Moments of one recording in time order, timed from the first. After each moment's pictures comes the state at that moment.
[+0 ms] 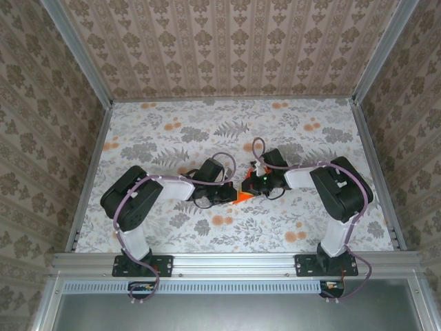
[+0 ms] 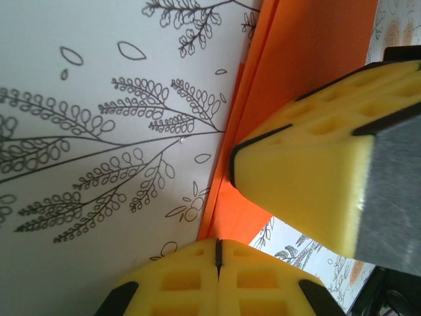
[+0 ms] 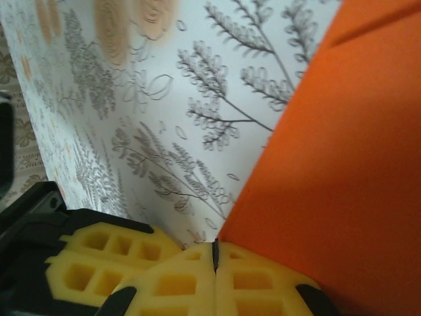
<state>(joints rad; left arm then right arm) -0.79 1.79 0.80 0.05 0.50 -0.82 0.42 1.83 0.80 0.01 -0.69 0.69</state>
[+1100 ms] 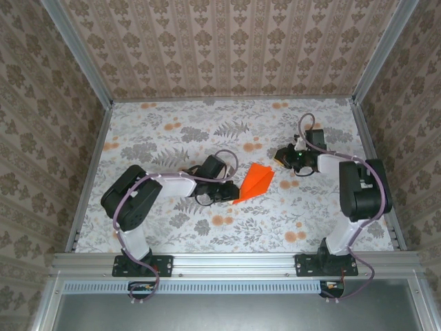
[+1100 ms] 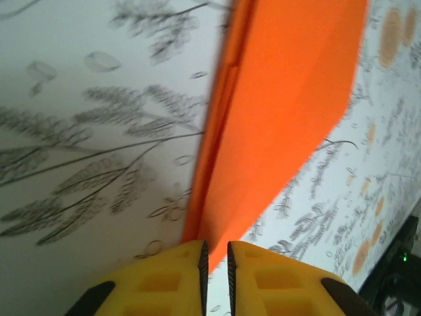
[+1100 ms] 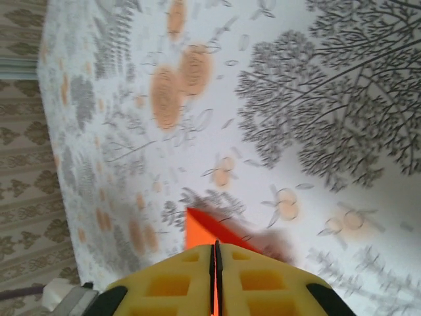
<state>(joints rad) -0.78 1.79 0.89 -0.06 0.51 -0.75 0.01 1.73 0.88 -0.03 -0.65 0.70</state>
